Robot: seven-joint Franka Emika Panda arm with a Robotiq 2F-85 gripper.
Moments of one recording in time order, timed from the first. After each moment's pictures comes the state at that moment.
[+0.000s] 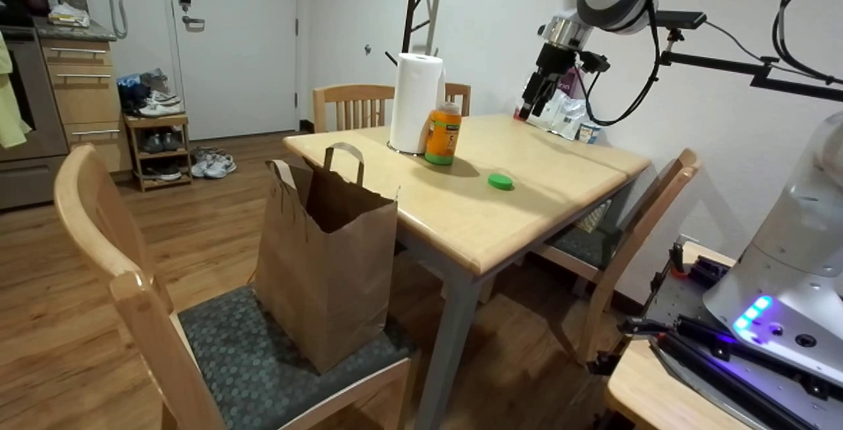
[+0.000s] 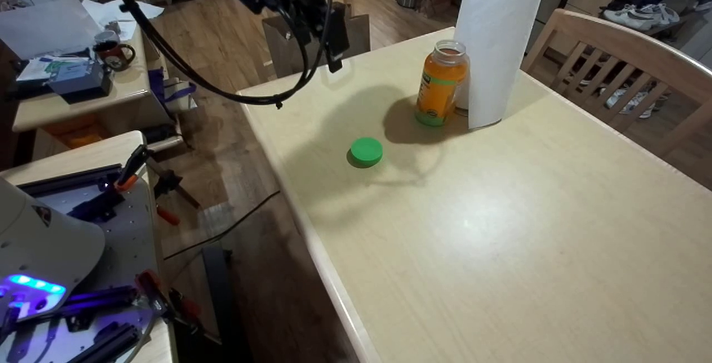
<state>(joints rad) 0.06 -0.11 -0.08 -2.35 0.07 2.38 -0.19</state>
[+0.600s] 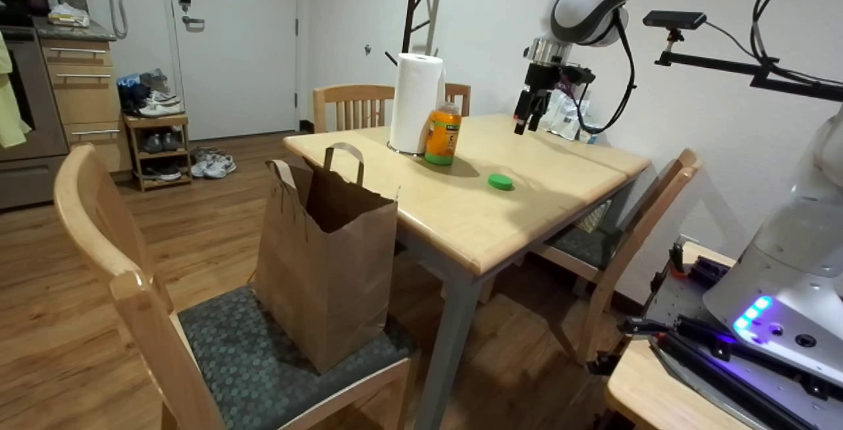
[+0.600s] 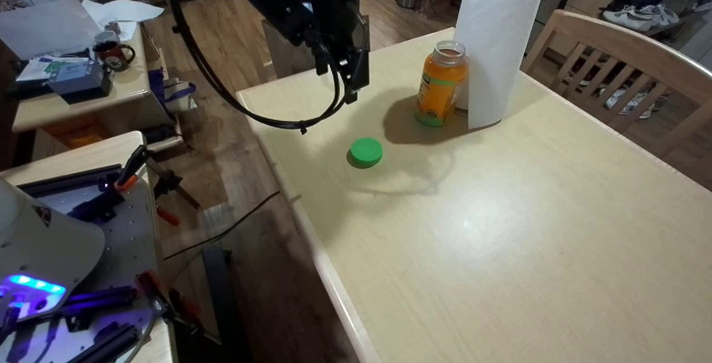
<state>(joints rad) 0.01 0.07 -0.08 -2.21 0.06 2.28 -0.20</state>
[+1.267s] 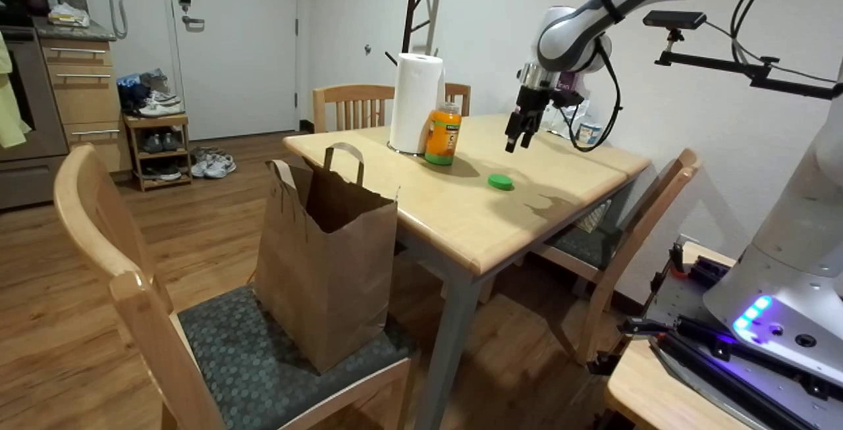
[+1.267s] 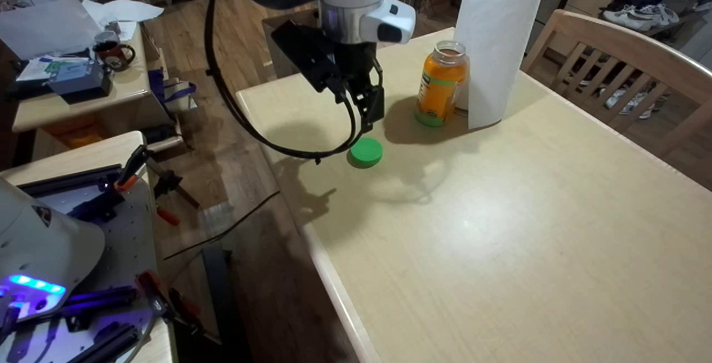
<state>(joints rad) -0.03 0.22 -0.08 -2.19 0.06 2.44 -0.19</state>
